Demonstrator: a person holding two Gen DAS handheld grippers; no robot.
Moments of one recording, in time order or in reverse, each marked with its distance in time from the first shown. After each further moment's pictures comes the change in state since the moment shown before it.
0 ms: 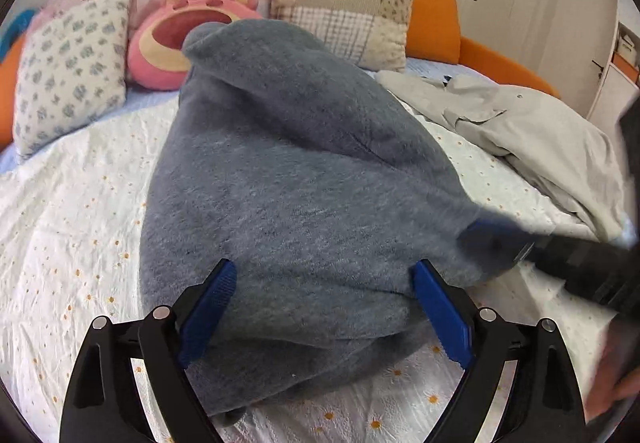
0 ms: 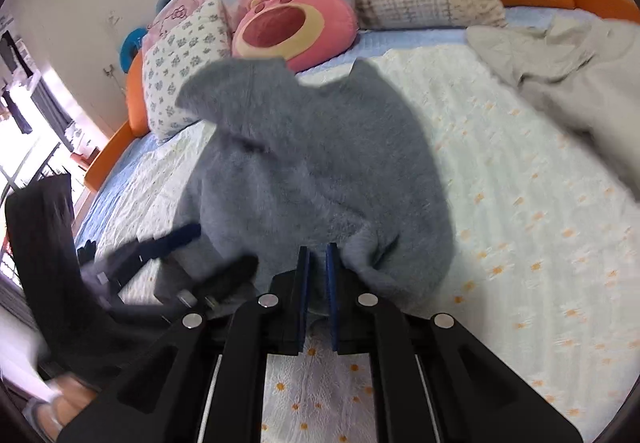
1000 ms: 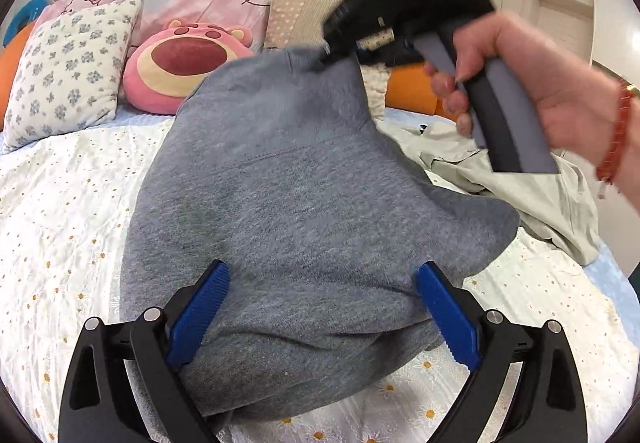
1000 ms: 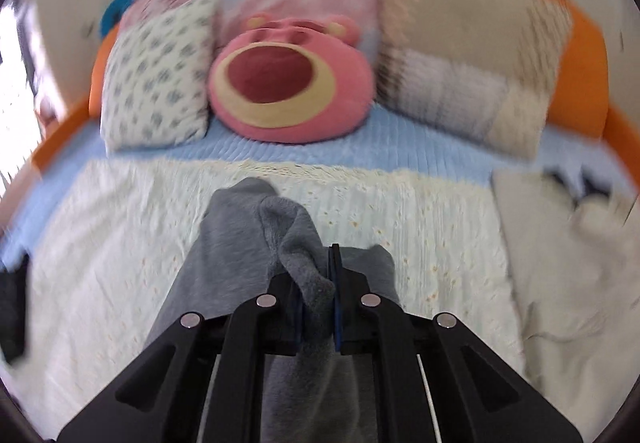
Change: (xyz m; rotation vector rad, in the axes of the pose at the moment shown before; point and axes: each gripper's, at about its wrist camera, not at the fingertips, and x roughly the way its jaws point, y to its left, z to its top) left arm -0.005 0.020 -0.021 -0.044 -0.191 -0.133; right arm 0.125 0.010 0.179 -0.115 0.031 -0.105
